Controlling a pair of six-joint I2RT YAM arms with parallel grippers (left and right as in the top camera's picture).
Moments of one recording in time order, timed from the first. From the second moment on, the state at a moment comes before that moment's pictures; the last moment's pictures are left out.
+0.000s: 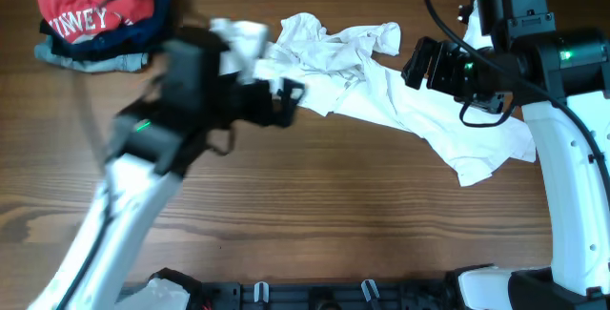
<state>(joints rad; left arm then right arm) -0.42 1.32 1.34 -0.77 0.28 -0.20 0.18 1.53 1.83 -1.45 -0.12 0.44</state>
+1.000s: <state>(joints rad) -0.65 2.13 1.45 -0.18 -0.04 -0.61 0.15 1.53 1.83 -1.46 -0.12 0.41</state>
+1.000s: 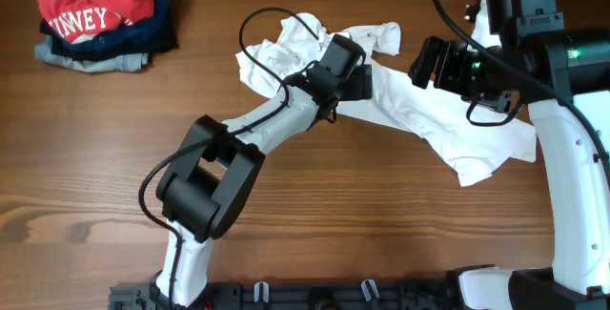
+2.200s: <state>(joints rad) -0.69 2.23 1.45 -0.10 -0.28 -0.49 0.15 1.53 1.83 -1.46 -0.12 0.40</state>
